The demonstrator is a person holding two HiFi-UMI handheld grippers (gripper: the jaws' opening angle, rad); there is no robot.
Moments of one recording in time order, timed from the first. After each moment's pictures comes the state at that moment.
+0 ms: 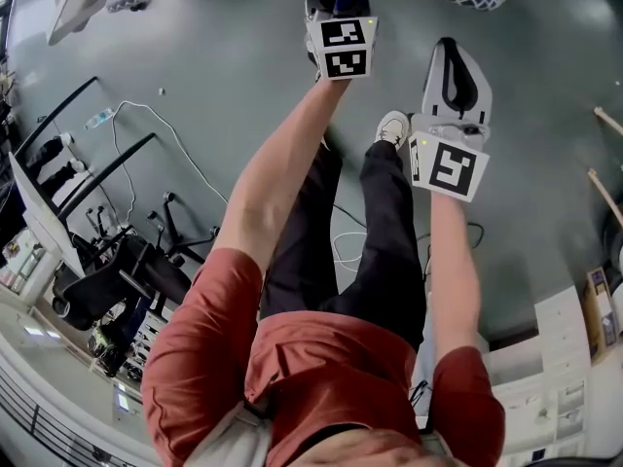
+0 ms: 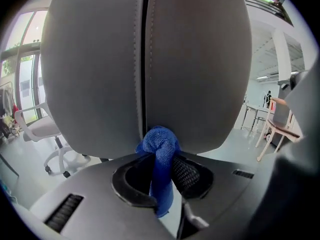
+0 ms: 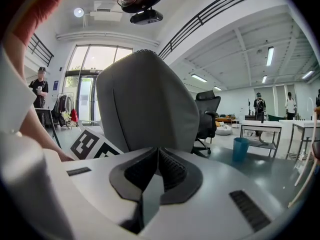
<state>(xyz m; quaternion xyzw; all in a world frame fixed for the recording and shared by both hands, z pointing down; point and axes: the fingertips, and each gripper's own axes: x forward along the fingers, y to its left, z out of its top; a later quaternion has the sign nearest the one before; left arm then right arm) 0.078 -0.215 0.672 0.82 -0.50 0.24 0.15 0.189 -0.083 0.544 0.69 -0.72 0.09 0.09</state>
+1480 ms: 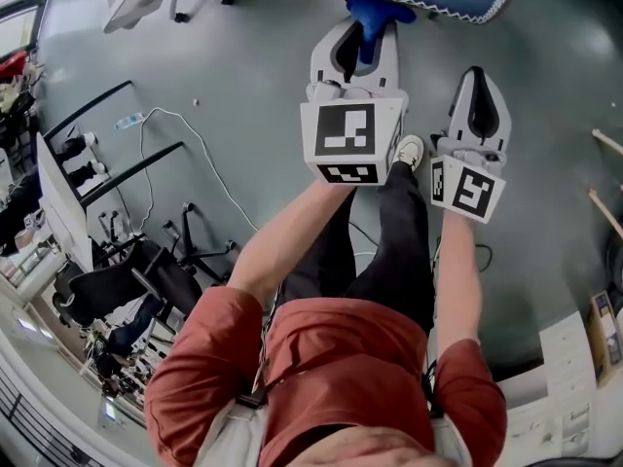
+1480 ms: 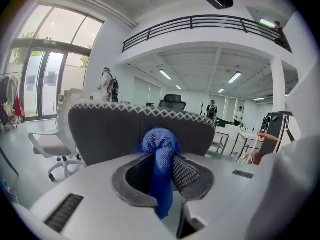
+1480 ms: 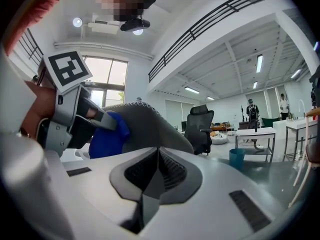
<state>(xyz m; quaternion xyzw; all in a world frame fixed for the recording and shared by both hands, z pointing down) 0.071 -0.154 0.384 0.84 -0.50 0.14 0.15 0.197 -0.065 0.425 0.72 -0.69 0.05 0.02</state>
